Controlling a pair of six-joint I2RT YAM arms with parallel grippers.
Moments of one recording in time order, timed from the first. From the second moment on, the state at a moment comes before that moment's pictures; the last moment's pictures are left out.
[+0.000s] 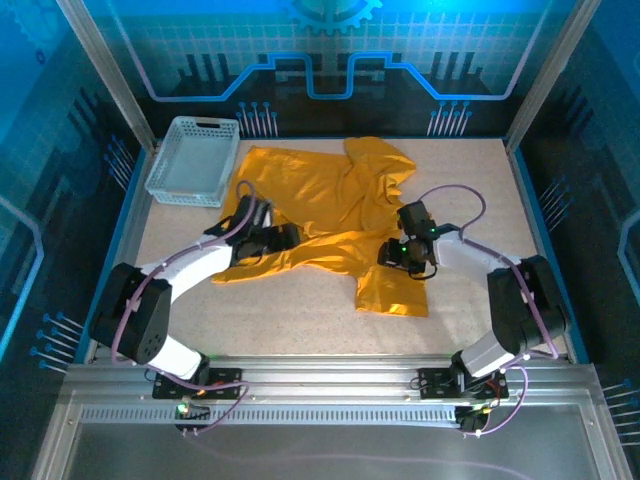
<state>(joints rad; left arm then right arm) -0.33 1.50 0.82 -0.26 0.12 -0.63 0.33 1.56 0.87 -0.50 -0.16 0.57</state>
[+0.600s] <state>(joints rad) -0.20 1.36 0.52 -0.08 0.18 -0.82 0.12 1.38 0.64 -0.52 -0.09 0.64</state>
